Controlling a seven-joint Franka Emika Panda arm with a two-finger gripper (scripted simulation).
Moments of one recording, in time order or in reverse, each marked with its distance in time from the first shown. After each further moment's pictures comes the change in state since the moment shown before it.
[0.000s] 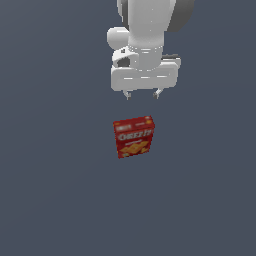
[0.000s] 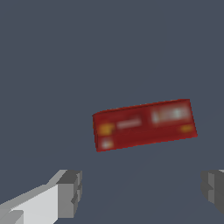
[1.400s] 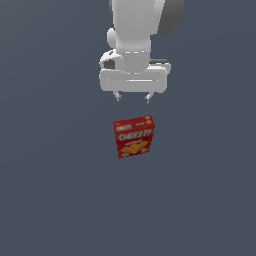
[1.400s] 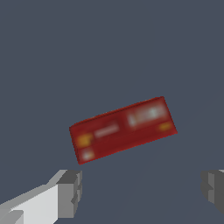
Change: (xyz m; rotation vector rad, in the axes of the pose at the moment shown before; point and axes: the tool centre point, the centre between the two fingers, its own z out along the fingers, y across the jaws) arm 0.006 0.032 0.004 0.001 0.006 0.161
